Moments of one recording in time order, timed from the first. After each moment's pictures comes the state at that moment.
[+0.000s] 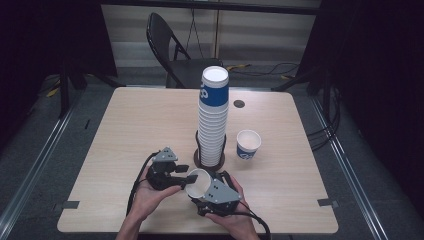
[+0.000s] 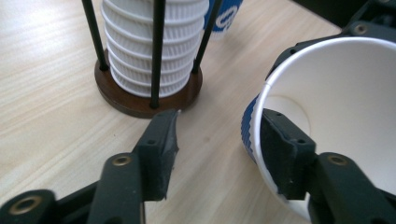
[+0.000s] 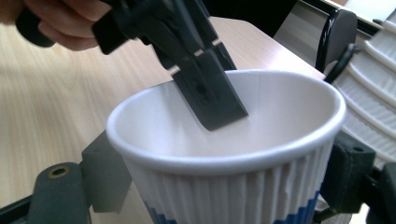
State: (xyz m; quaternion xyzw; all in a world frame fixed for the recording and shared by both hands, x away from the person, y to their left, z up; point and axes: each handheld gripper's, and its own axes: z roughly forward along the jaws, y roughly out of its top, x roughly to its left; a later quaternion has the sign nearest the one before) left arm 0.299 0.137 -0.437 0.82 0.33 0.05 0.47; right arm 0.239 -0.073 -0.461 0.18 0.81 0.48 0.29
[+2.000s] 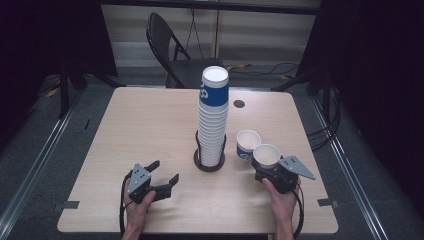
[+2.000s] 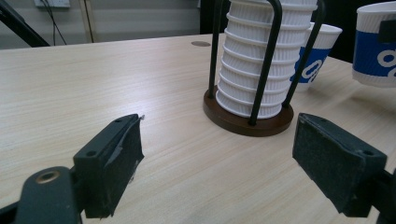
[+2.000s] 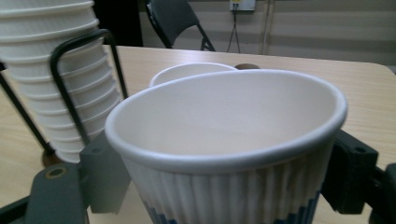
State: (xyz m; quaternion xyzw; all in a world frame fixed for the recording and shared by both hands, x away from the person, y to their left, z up) left arm 0.269 0.183 -0.495 0.69 0.38 0.25 0.56; right arm 0.287 -0.226 -0.463 0.47 0.64 0.51 0.33
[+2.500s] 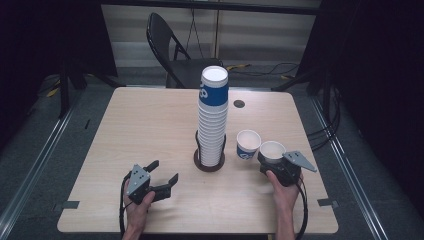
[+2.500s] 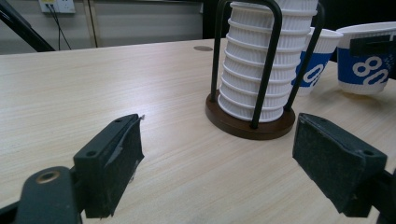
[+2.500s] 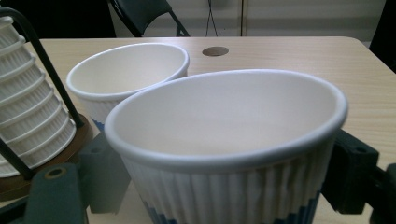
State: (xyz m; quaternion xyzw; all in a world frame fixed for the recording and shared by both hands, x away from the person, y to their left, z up) left arm 0.267 0.183 -0.496 0.69 0.38 0.25 0.57; right arm 0.314 -0.244 -0.481 0.52 0.62 0.48 0.33
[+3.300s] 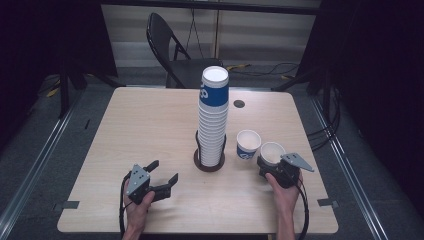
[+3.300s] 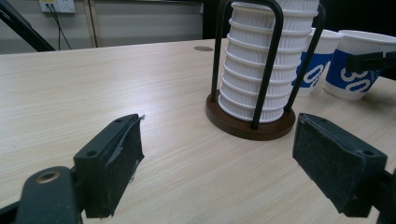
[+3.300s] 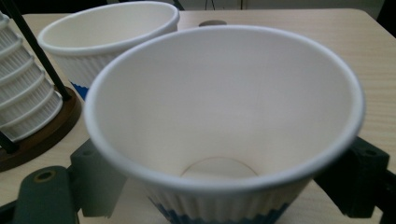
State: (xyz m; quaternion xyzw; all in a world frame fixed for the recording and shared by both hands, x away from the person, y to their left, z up) left arm 0.268 0.183 -0.495 0.69 0.38 0.26 0.57; right arm 0.314 -0.247 -0.494 0.54 0.64 0.45 0.31
